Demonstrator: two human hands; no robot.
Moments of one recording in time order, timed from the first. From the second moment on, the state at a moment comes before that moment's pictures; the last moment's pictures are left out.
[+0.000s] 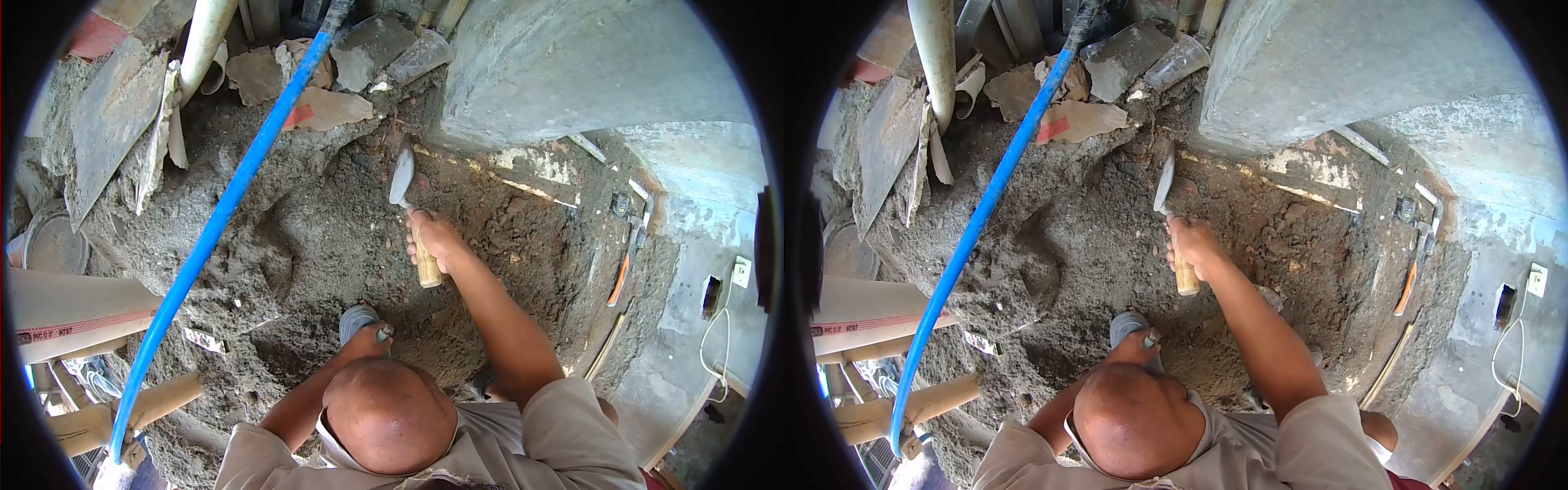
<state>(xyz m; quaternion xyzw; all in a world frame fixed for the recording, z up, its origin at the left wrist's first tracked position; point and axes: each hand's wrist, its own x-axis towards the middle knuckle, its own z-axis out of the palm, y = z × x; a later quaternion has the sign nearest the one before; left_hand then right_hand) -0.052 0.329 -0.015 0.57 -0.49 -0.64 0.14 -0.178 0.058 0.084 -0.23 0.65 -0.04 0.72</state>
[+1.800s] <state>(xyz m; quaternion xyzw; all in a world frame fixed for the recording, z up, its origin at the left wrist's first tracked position) -0.036 -0.013 -0.001 0.57 -0.48 -0.37 0.56 -0.691 0.170 0.088 -0.40 0.91 -0.06 -0.06</state>
